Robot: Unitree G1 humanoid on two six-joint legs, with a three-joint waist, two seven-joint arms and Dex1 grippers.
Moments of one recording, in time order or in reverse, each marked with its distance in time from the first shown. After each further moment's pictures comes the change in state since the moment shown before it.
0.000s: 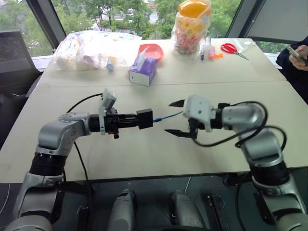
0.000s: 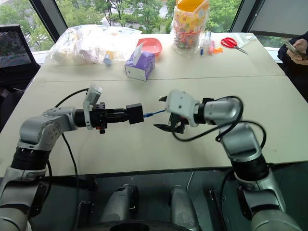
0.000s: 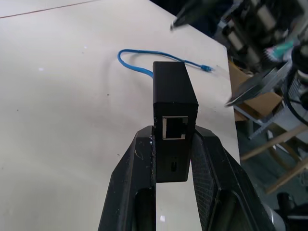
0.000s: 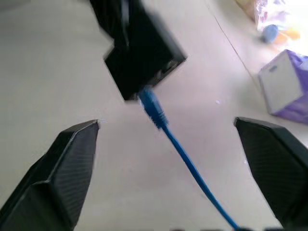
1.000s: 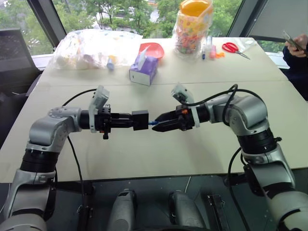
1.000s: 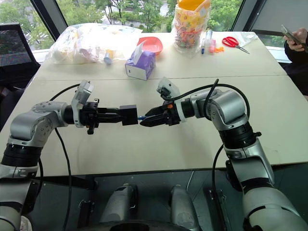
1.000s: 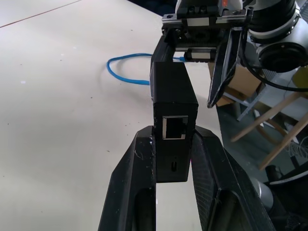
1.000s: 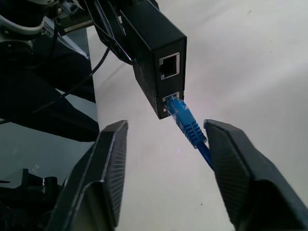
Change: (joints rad) left arm -0.021 0.047 -0.001 0.037 0.039 -0.089 -0.147; right arm -0.221 0.092 0.141 0.351 0.347 0.385 -0.100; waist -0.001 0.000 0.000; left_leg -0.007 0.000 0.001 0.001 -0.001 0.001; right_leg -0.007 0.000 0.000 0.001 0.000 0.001
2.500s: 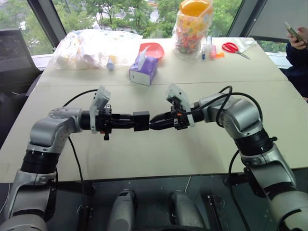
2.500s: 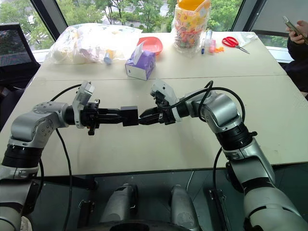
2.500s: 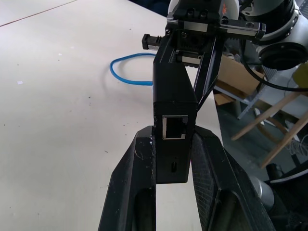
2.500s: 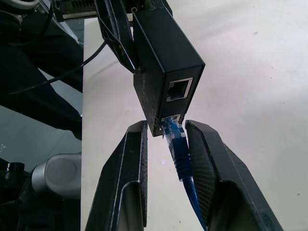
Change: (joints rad) left arm 0.008 -0.008 0.000 -0.017 0.008 -0.002 0.005; right arm 0.001 -0.019 0.092 0.009 -0.049 -0.222 0.013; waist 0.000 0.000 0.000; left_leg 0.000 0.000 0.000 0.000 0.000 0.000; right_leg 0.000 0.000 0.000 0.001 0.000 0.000
